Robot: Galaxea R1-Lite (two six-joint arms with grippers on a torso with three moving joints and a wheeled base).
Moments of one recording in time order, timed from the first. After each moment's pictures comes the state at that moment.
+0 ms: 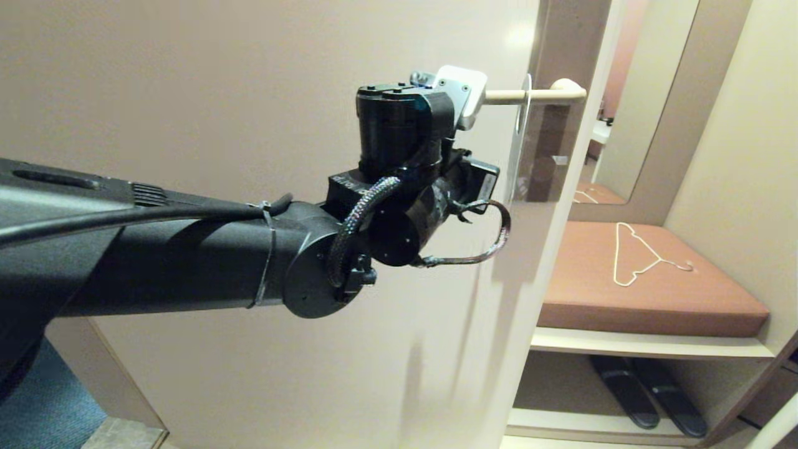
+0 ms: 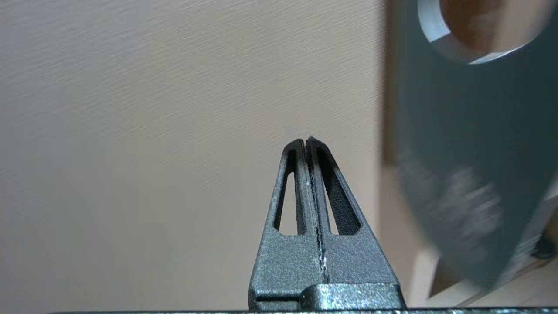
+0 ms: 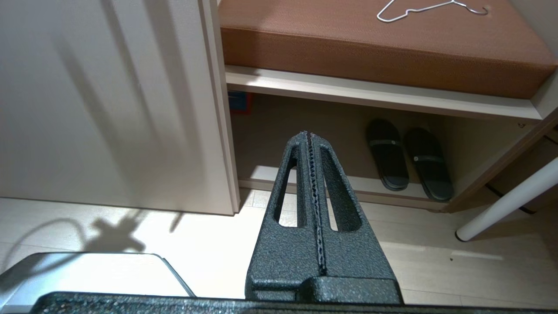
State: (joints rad) left arm -0.87 2.00 -1.51 -0.53 0.38 0.16; right arm -0.05 0.27 0.00 0.00 0.00 -0.03
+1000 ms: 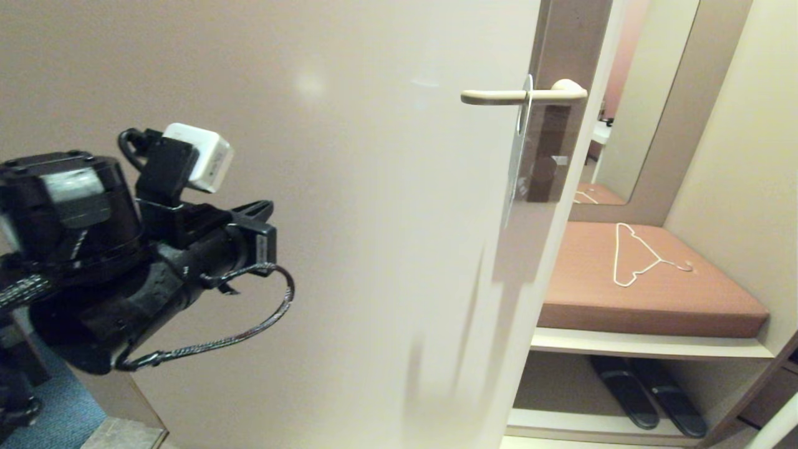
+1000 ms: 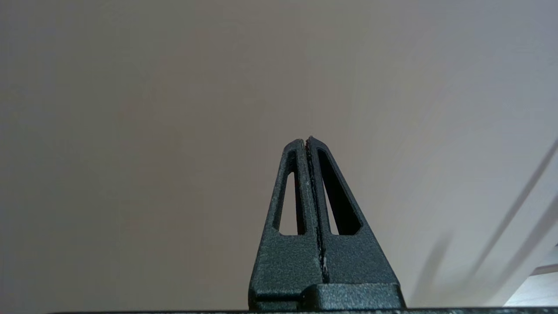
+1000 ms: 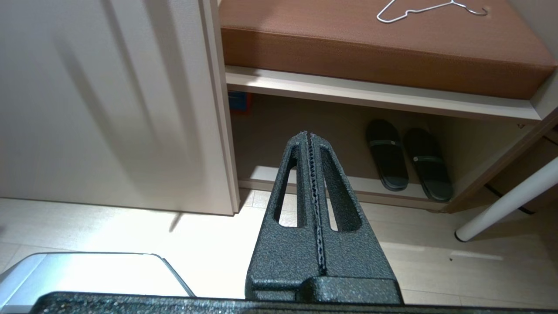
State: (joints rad) left arm -0.55 1.43 -0.69 -0.67 0.37 0.16; right arm -0.05 0.27 0.00 0.00 0.00 -0.03
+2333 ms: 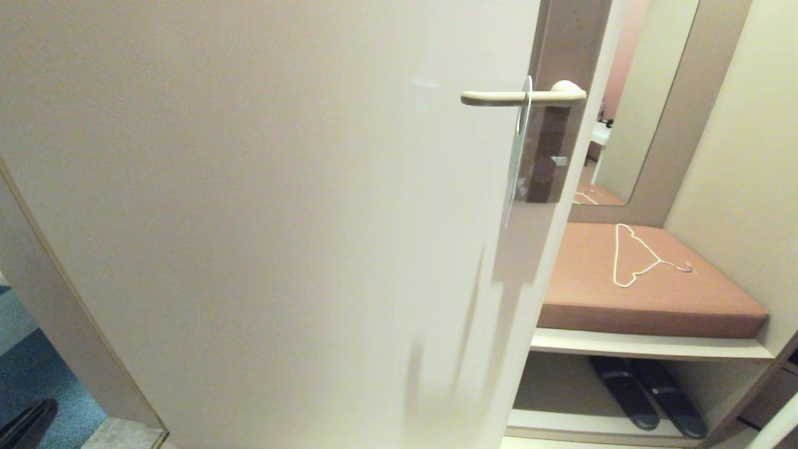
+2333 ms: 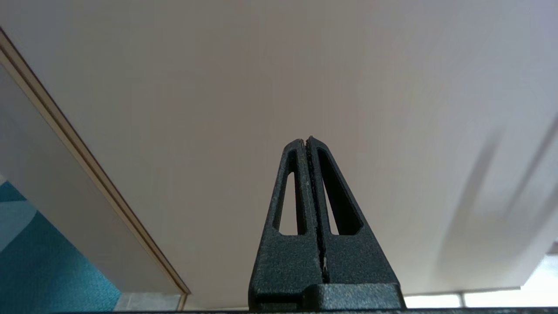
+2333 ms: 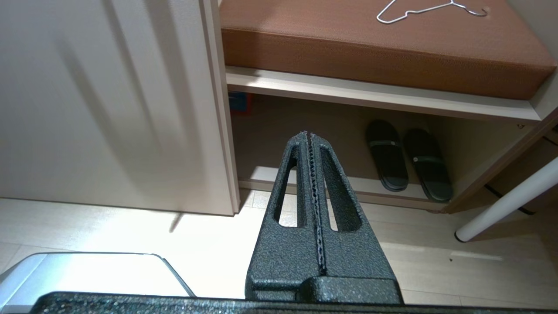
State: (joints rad) left arm -0.10 0.46 0.00 -0.44 0.06 0.15; right arm -0.05 0.27 0.00 0.00 0.00 -0.03
